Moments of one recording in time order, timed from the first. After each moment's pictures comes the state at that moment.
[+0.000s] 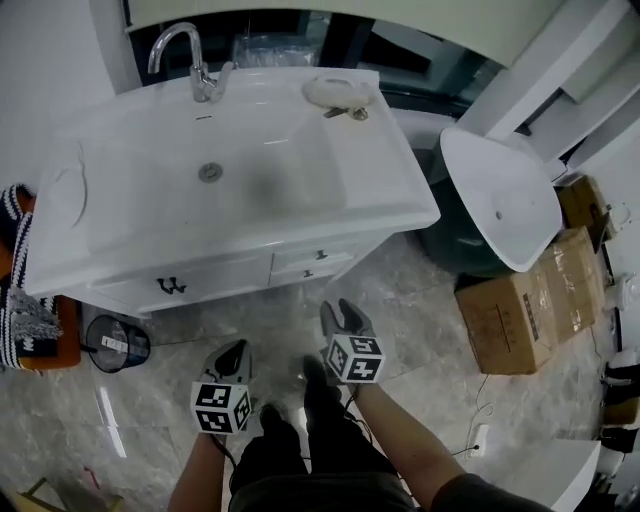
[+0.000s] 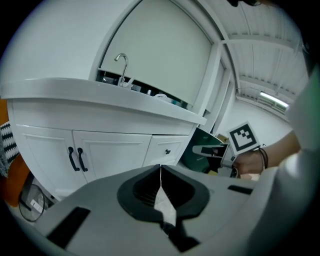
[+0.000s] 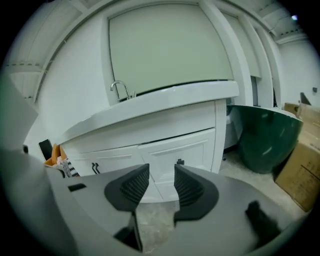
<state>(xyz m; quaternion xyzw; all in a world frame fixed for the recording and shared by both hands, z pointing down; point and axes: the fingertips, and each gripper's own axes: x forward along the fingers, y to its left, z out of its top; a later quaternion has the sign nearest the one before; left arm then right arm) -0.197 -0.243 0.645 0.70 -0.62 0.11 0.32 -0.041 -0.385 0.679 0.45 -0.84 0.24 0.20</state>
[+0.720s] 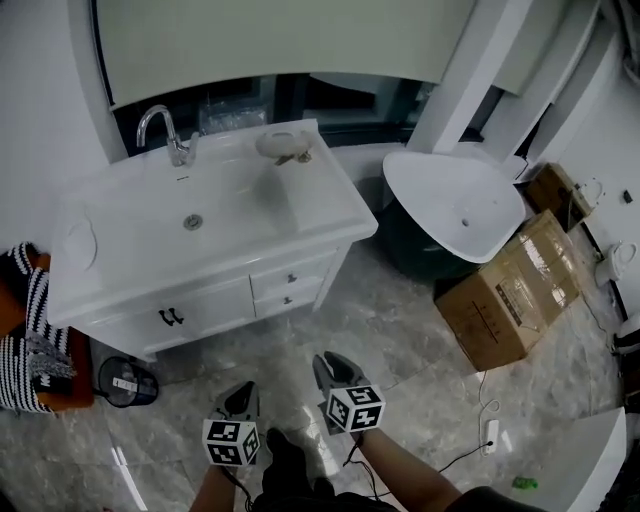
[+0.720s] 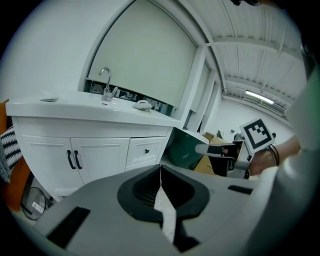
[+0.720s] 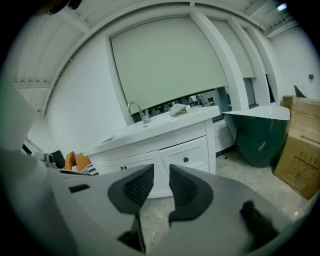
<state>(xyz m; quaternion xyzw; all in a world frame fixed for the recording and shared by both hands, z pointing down) -0.117 -0.155 0.565 0.75 -0.59 0.12 0.29 0.022 -0.245 0.574 0.43 -0.85 0.26 0.15</state>
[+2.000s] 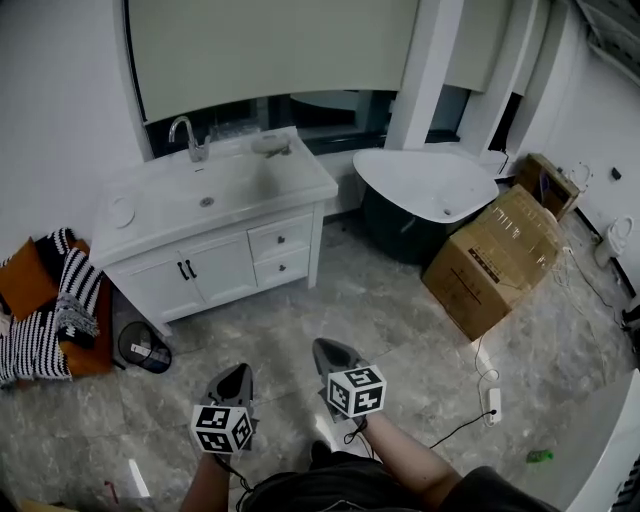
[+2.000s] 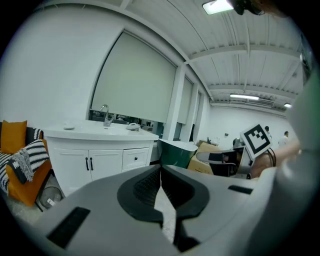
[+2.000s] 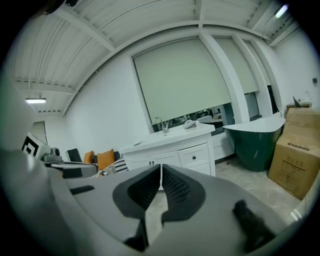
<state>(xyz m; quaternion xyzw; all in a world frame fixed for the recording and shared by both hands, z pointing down) -0.008 0.123 0.442 0.76 -0.61 0.08 0.19 0.129 0.038 0.463 0.39 -0.89 0.20 0.10</state>
